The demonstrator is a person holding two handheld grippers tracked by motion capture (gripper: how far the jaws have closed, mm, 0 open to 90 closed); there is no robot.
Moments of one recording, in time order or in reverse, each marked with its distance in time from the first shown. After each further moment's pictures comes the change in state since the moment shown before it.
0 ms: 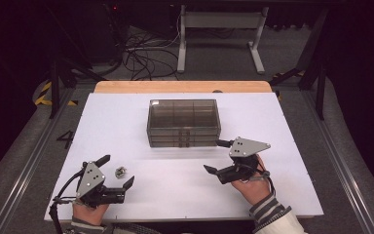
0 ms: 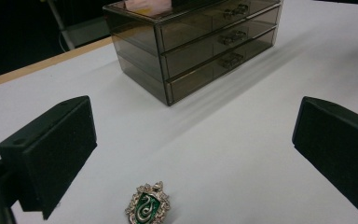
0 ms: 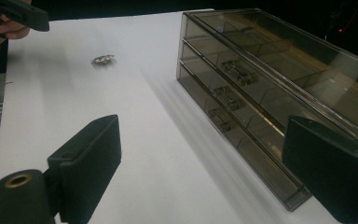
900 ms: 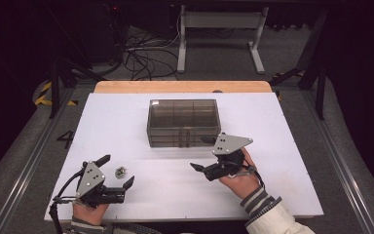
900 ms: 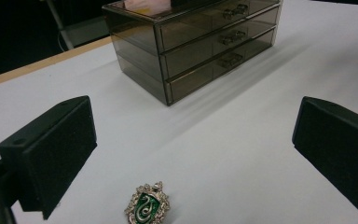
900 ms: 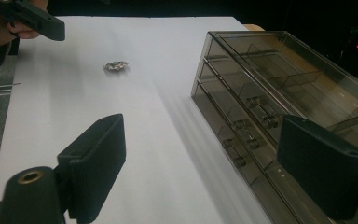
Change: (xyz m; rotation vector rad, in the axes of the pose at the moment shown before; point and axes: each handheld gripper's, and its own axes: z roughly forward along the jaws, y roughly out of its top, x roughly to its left) left arm 0.001 0.000 0.000 0.000 -0.005 0.001; right arm 0.009 0.029 0.024 0.022 0.041 -0.104
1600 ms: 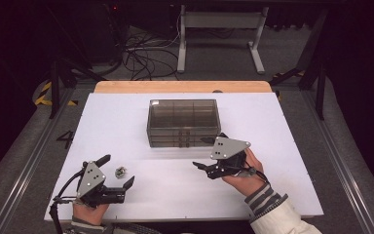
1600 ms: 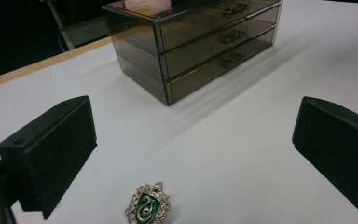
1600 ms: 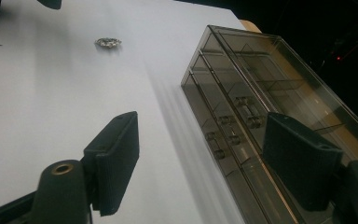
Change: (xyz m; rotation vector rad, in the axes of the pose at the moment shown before) left arm -0.001 0.000 0.000 0.001 0.005 0.003; right arm 0.005 0.011 -0.008 0.073 -0.047 -0.161
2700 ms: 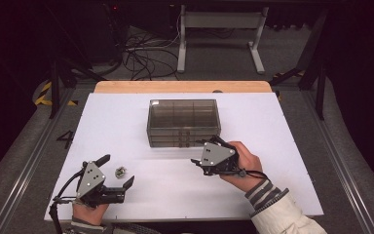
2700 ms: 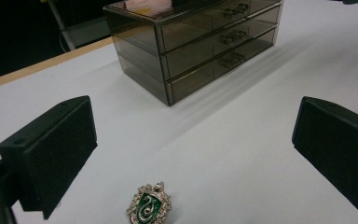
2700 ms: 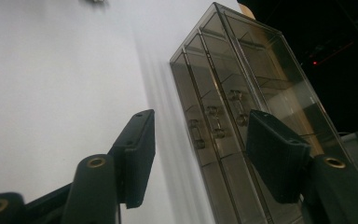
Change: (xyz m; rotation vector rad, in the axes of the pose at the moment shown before) left arm 0.000 0.000 0.000 0.000 0.003 0.003; right arm 0.009 0.008 0.016 0.115 -0.078 -0.213
